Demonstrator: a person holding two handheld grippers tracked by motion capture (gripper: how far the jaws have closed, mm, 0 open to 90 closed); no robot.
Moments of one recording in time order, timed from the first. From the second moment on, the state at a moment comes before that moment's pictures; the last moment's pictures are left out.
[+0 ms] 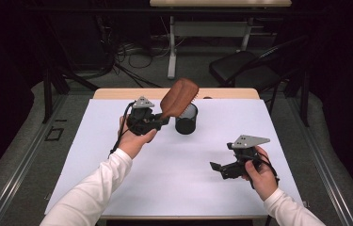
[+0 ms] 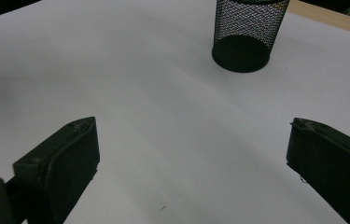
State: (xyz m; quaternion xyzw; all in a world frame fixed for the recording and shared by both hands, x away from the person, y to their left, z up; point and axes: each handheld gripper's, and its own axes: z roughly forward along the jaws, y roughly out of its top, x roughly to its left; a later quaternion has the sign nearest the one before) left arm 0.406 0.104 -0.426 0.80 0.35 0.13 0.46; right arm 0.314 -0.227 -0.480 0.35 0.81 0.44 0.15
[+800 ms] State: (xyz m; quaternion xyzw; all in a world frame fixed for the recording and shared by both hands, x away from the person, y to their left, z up) left arm 0.404 0.104 -0.425 0.80 0.35 0.13 0.47; right arm 0.349 -0.217 -0.438 0.36 0.81 0.44 0.13
